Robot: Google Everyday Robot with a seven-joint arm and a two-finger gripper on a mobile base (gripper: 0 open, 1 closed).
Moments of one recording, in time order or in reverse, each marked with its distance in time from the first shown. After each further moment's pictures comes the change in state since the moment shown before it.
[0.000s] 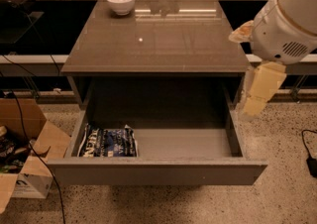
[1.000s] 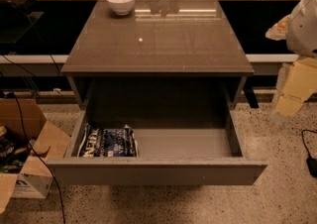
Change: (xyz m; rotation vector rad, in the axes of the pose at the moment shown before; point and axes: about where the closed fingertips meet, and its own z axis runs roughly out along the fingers) arm 0.047 0.007 -0.037 0.039 0.130 0.134
